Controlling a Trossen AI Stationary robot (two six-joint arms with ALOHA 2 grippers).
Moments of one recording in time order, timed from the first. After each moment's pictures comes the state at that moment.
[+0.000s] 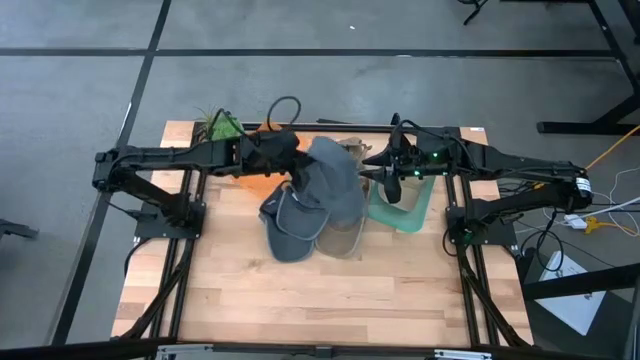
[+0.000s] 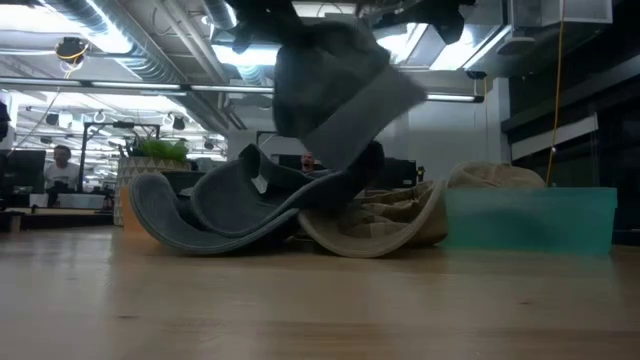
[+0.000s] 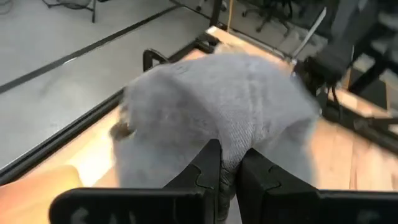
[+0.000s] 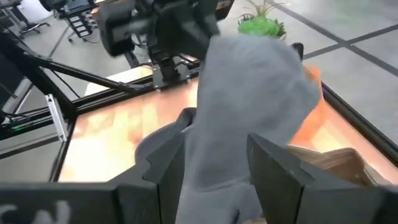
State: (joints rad) left arm 0.14 1.34 1.22 -0.36 -0.27 -0.41; right arm -0.16 1.07 1.09 -0.37 -0.02 0.23
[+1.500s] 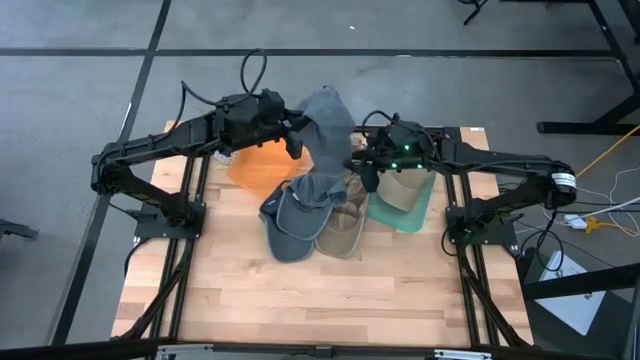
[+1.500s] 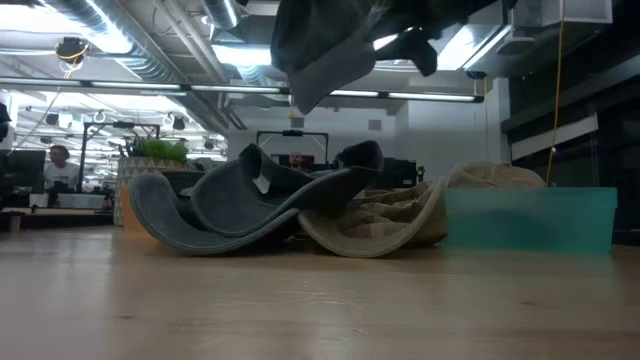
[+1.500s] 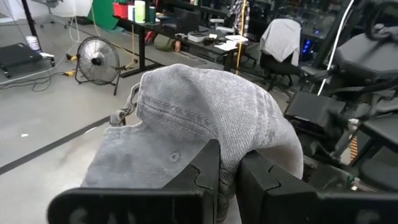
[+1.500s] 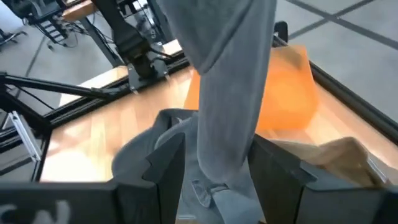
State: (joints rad) left arm 0.22 1.32 1.46 -0.34 -0.32 -0.27; right arm -0.25 1.24 1.09 -0.25 -0.06 0.29
